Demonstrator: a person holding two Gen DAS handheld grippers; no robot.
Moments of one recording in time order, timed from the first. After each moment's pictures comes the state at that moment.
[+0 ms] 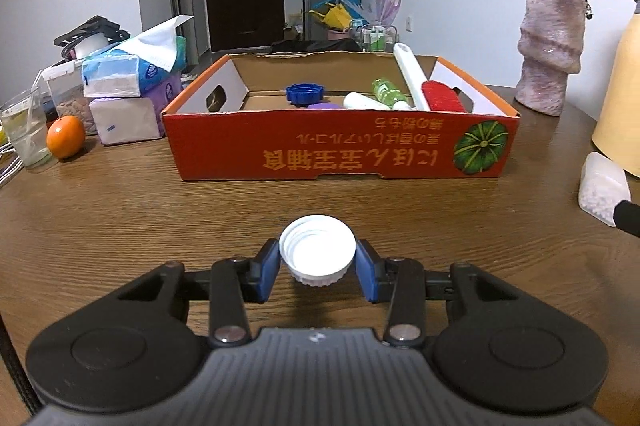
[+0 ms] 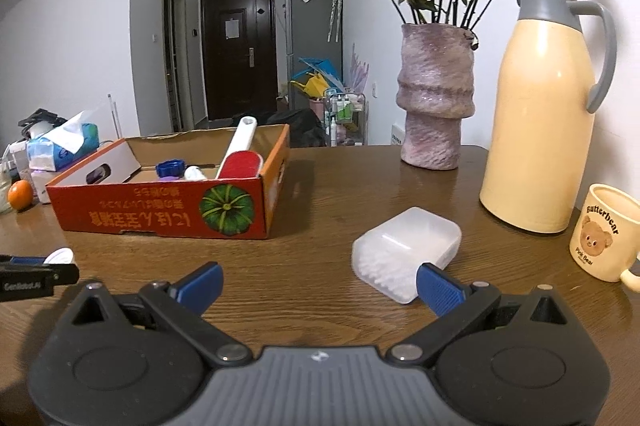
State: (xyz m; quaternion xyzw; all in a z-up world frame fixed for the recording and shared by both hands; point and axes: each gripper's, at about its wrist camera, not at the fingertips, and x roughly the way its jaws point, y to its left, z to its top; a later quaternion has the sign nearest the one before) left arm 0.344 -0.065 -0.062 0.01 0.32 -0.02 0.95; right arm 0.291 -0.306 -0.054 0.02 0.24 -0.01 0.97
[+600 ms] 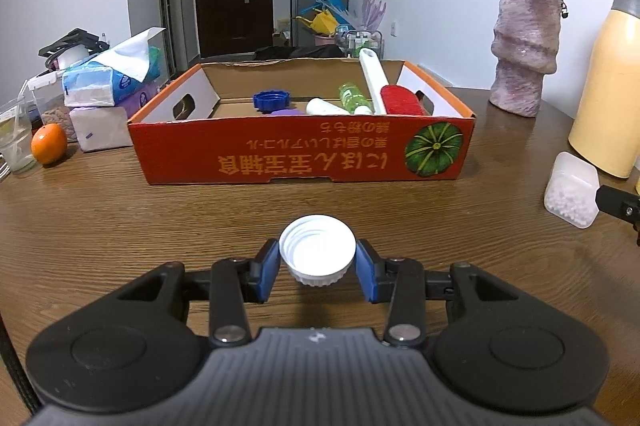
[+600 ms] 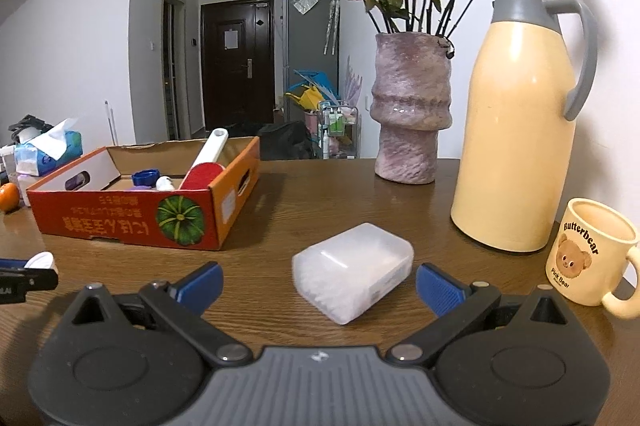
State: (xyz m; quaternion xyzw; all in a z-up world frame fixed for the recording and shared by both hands) left arm 0.333 -0.102 -0.058 0.01 0.31 -0.03 0.95; right arm 0.297 -0.357 -0.057 0.01 0.22 -0.01 0.97
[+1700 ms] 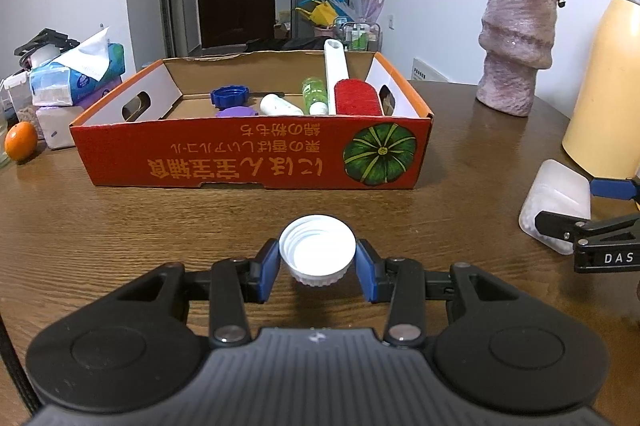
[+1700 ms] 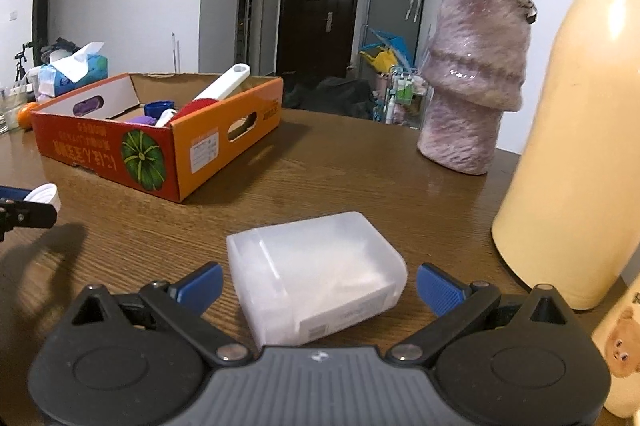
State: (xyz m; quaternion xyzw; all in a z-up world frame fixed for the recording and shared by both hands) left arm 0.362 -0.163 -0.065 0.00 0.32 -0.02 0.95; right arm 0.383 -0.404 -0.091 -0.07 0.29 0.11 0.95
